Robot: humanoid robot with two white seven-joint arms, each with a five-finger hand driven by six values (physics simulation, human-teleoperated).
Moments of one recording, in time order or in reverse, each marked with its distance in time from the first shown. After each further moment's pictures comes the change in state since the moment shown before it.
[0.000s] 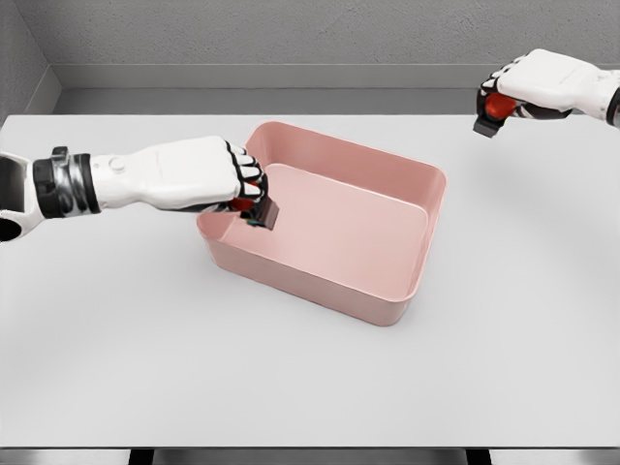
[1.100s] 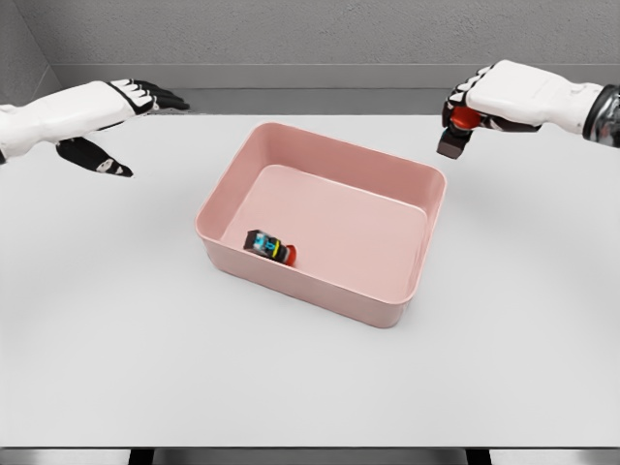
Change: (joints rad) left arm -0.061 0.133 -0.041 0.385 0.335 0.000 -0.004; right arm 0.060 -0.015 0.001 -0.164 -0.067 0.000 0.000
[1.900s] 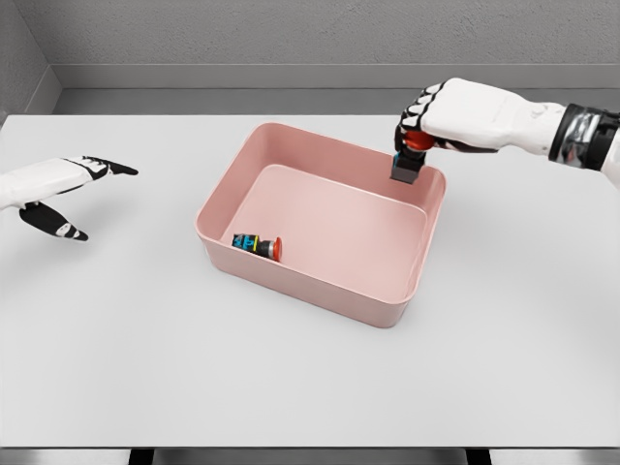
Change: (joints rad) left arm 0.135 0.033 -0.045 0.131 0.030 0.000 -0.007; right arm 0.063 -0.001 0.003 -0.215 -0.063 0.000 -0.002
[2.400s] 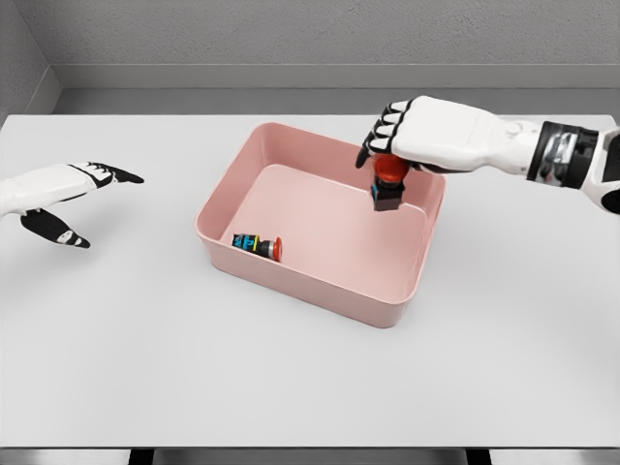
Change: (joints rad) left arm 0.018 0.036 -0.001 -0.080 0.000 0.000 -0.003; right arm 0.043 0.009 0.004 -0.127 -0.021 0.000 -0.002
